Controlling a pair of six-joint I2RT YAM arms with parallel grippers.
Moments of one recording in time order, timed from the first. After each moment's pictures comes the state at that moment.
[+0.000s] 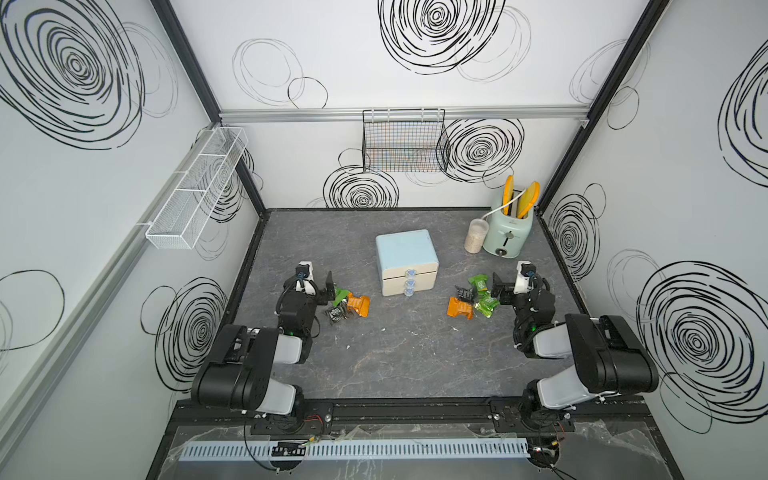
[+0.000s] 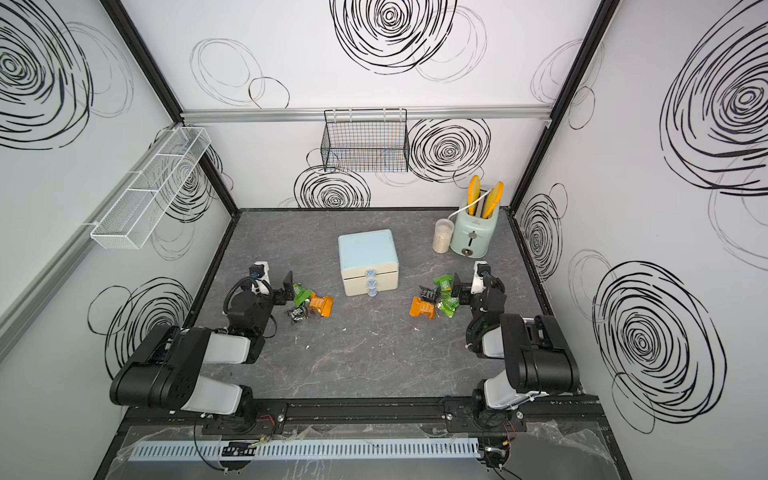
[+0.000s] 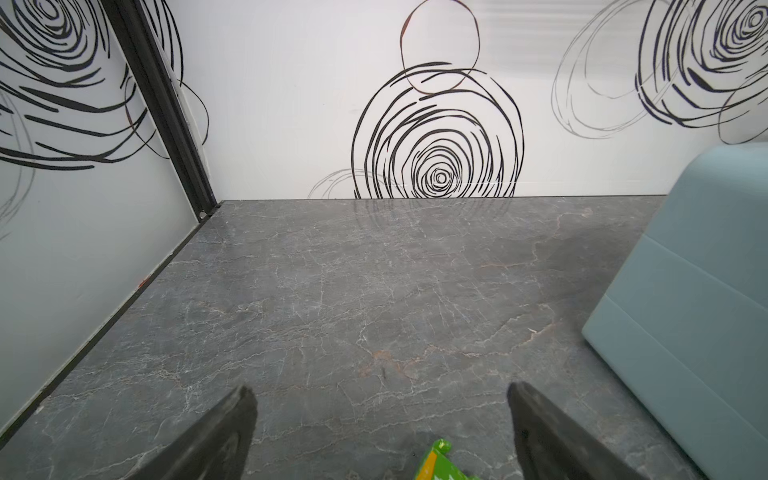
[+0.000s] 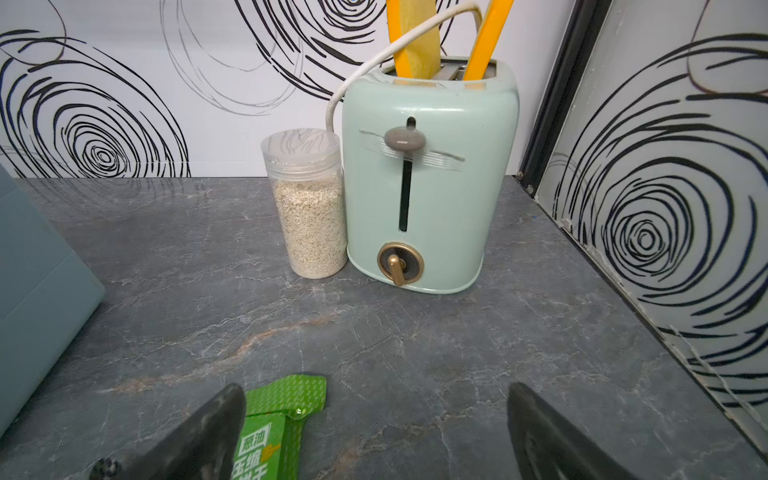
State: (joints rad) left arm -0.05 1.47 0.20 1.12 -0.06 -0.01; right arm -0.02 1.52 0.20 1.13 -0.04 0.01
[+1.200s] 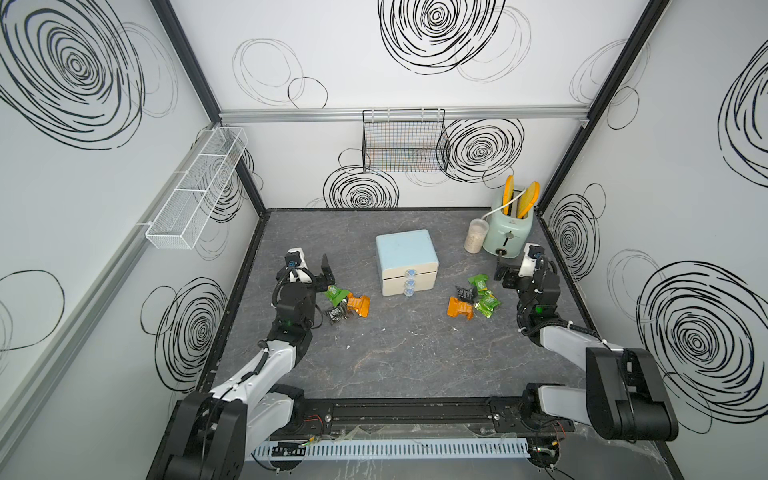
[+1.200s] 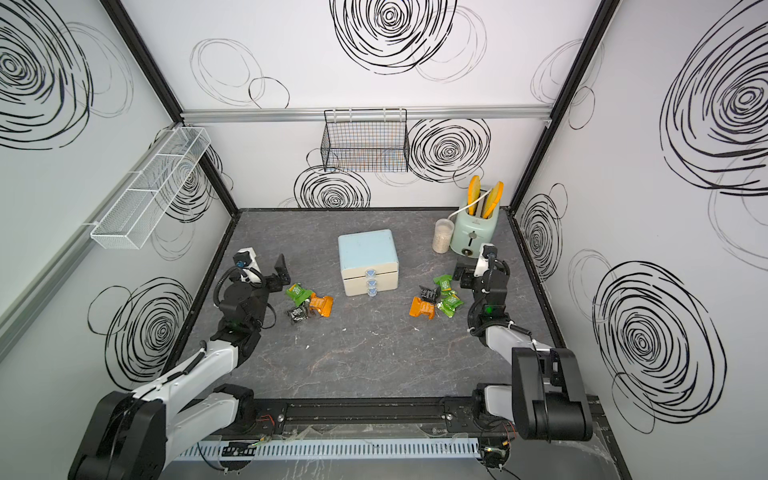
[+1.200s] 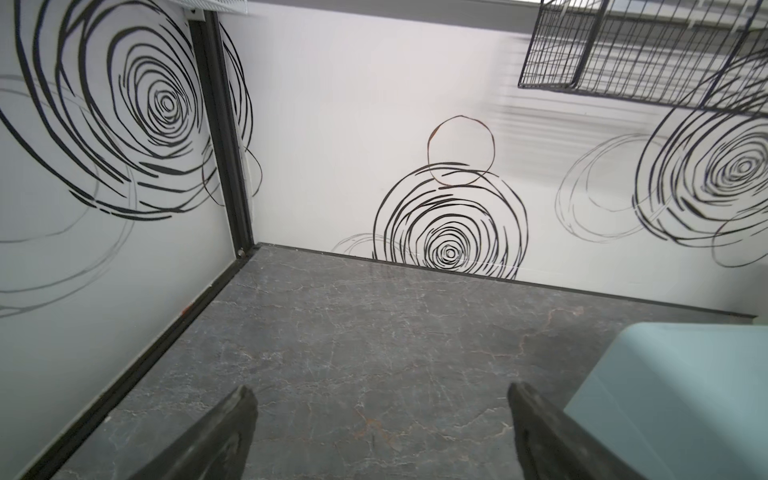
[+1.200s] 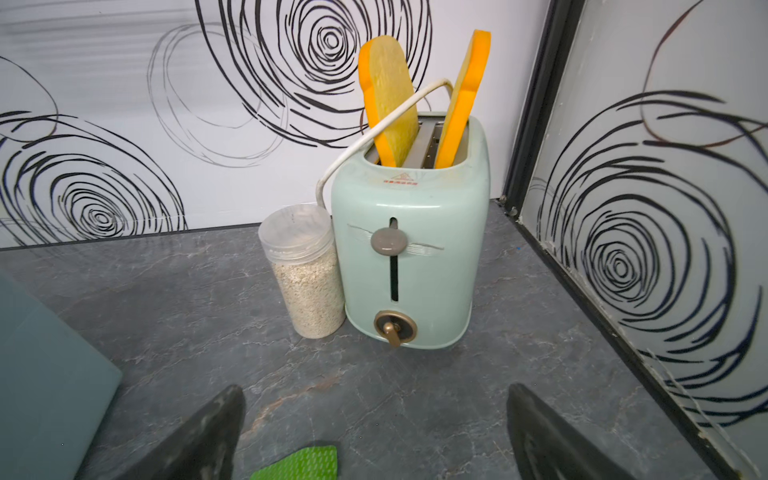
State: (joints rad) left arm -0.18 1.01 0.38 0.56 -0.30 -0.19; right arm 0.02 1.26 0.41 0.63 0.03 0.11
